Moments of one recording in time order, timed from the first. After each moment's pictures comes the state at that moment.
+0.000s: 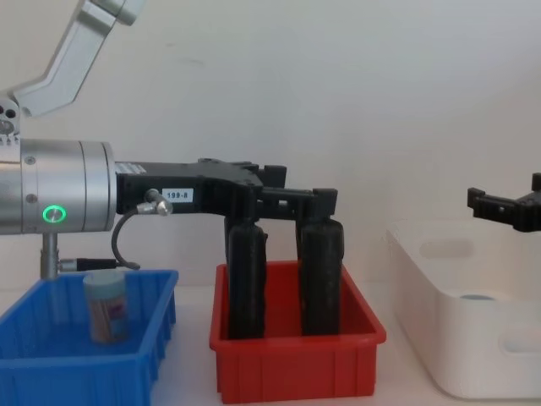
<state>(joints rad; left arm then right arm) -0.47 0.38 0.34 -1.43 -0.33 0.16 -0.84 0.33 0.28 -0.20 -1.32 0.22 -0.10 0.20</state>
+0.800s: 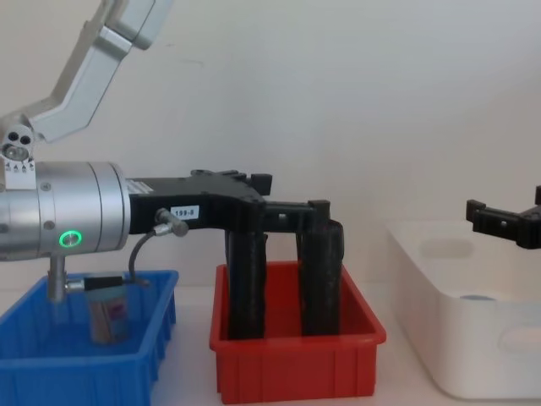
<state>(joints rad) -0.42 0.38 0.36 -1.48 -0.30 0.13 -0.65 0.19 0.31 -0.21 -1.50 0.24 -0.05 0.15</state>
